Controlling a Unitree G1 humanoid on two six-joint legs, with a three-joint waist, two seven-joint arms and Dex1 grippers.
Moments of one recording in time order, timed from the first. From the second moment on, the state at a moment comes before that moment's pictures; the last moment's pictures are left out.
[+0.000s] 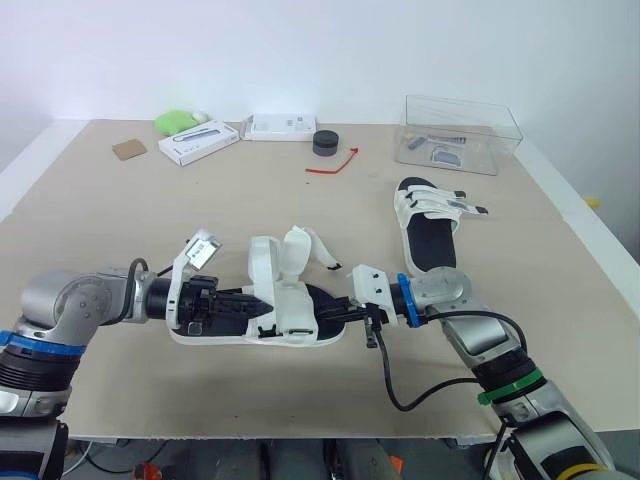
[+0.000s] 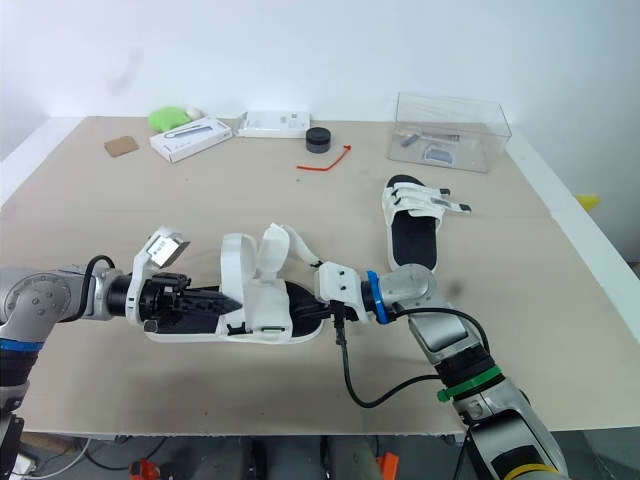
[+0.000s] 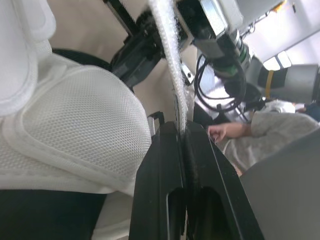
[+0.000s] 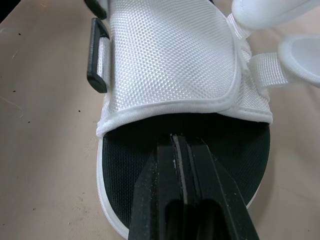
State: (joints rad) left arm -0.49 0.81 -0.05 -0.08 -0.98 1.18 -1.13; right arm -0.54 -0.51 0.35 0.07 0.13 0.12 1.21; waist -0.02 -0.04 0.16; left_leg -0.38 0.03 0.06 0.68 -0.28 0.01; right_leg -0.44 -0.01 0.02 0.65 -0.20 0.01
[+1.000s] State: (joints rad) left arm -0.43 0.80 -0.12 -0.19 -0.81 1.05 -1.16; right arm -0.53 -0.52 0.35 0.05 0.13 0.12 1.19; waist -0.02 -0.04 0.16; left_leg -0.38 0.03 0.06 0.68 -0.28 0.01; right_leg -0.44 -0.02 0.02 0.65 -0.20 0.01
